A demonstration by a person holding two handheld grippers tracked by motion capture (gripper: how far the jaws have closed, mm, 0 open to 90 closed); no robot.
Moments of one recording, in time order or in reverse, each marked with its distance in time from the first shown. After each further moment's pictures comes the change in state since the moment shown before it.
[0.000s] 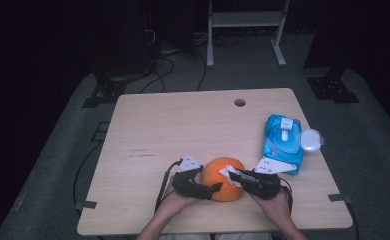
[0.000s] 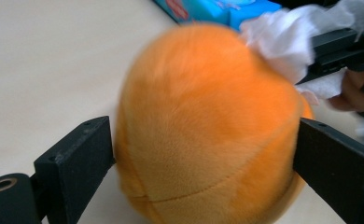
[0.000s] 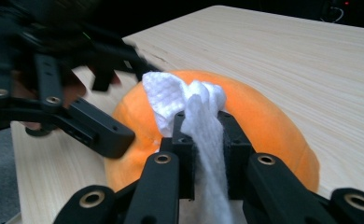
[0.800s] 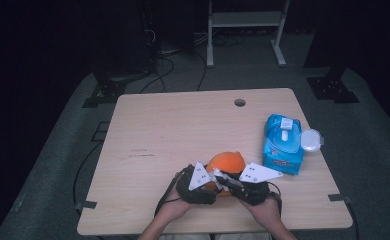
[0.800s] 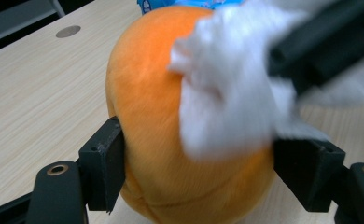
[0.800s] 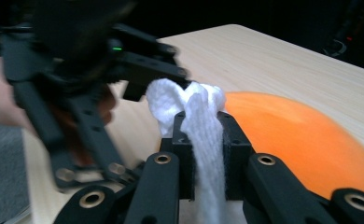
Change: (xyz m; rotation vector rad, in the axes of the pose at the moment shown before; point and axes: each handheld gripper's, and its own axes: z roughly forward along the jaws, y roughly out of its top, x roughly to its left) left arm -0.031 0.004 -0.007 -0.041 0.144 0.397; right arm 0.035 0.019 0.009 -0.024 -0.016 -0.146
